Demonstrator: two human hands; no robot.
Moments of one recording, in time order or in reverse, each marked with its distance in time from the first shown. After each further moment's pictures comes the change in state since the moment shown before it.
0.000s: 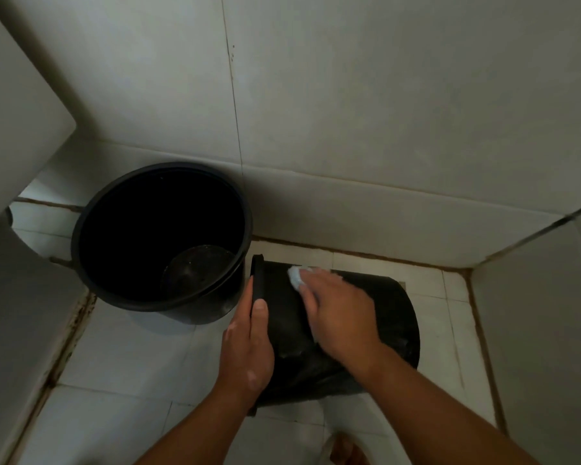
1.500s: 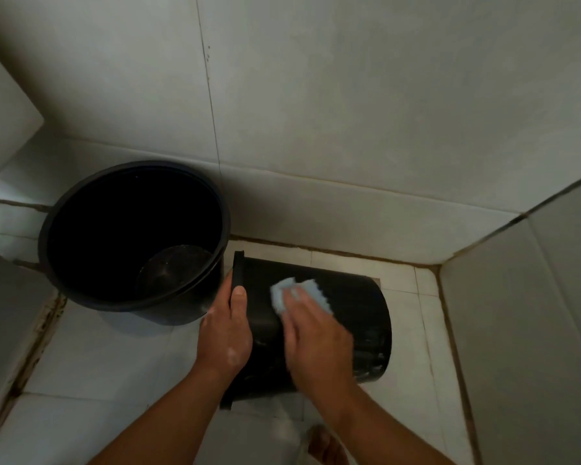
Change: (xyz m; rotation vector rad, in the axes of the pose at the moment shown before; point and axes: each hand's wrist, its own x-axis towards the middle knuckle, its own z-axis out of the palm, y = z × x) left_hand 0.014 0.007 0.001 0.108 0.003 -0.028; right_hand -0.056 -0.008 0.021 0.020 0.132 0.118
